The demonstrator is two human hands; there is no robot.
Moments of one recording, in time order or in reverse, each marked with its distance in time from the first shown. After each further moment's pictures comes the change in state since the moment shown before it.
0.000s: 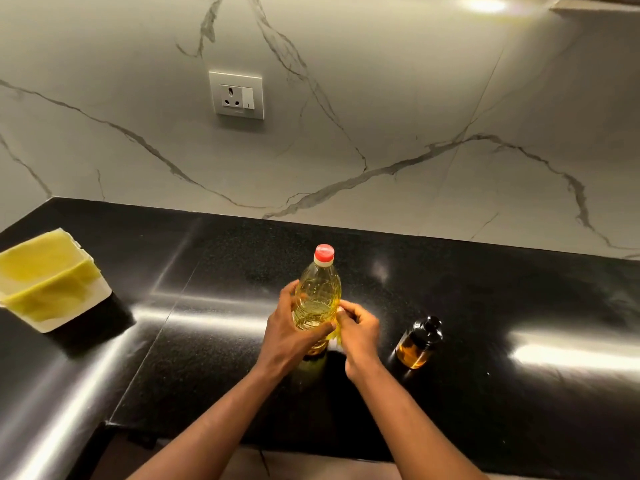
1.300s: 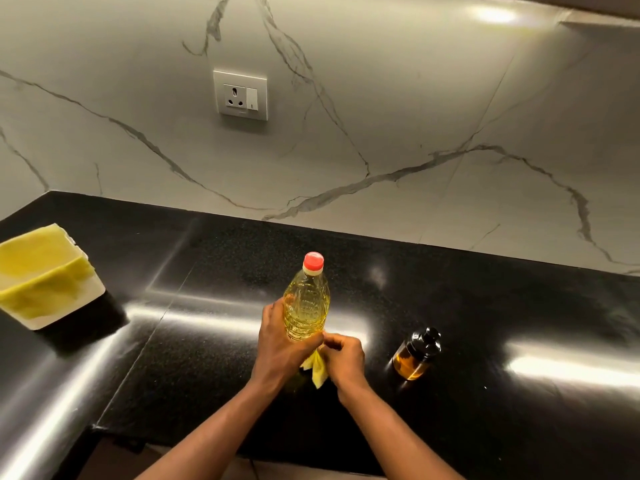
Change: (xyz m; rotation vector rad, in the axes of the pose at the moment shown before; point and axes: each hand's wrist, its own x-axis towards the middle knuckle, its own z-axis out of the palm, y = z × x) left_hand -0.006 -0.007 0.007 0.067 0.147 -0.035; right_hand 0.002 0.042 -0.007 -0.359 -0.164 0.015
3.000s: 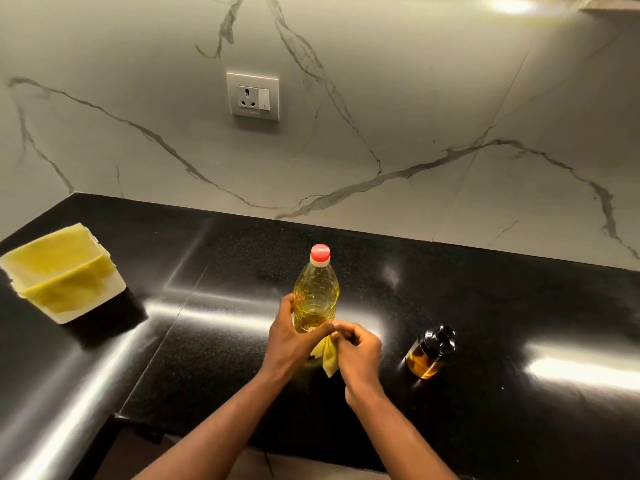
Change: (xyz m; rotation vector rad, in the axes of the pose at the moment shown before) left_hand 0.003 0.002 -0.007 -0.122 -0.070 -0.089; right_hand -0.015 -0.015 0.004 0.231 0.145 -0.043
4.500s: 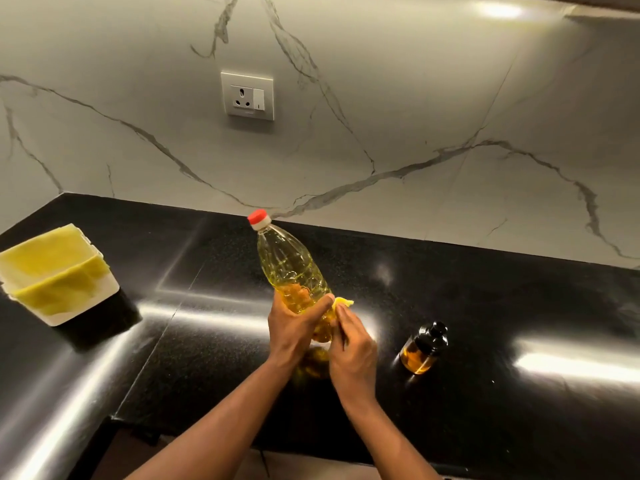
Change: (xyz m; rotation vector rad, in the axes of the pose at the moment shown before) left_hand 0.011 0.021 0.013 -0.268 0.170 -0.107; right_hand -0.029 -0.015 -0.009 -0.467 0.006 -0.624
